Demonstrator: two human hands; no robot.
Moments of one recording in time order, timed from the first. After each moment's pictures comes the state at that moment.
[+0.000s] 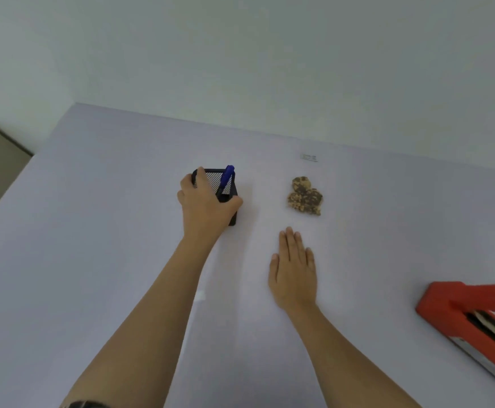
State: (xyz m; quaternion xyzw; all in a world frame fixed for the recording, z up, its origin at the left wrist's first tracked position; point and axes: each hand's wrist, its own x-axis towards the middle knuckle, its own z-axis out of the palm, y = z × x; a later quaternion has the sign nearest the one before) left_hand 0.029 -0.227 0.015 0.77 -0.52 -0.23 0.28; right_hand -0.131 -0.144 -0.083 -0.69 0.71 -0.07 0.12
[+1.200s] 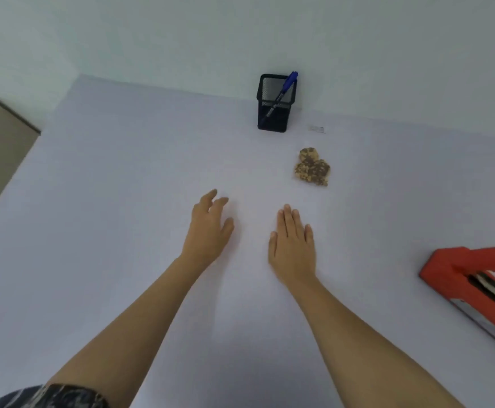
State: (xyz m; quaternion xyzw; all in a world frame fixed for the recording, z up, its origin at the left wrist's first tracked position) left_hand 0.050 -0.146 -0.031 0.69 -0.66 -0.22 0.17; right_hand -0.125 -0.129 -0.083 -0.71 0.69 -0.04 0.15
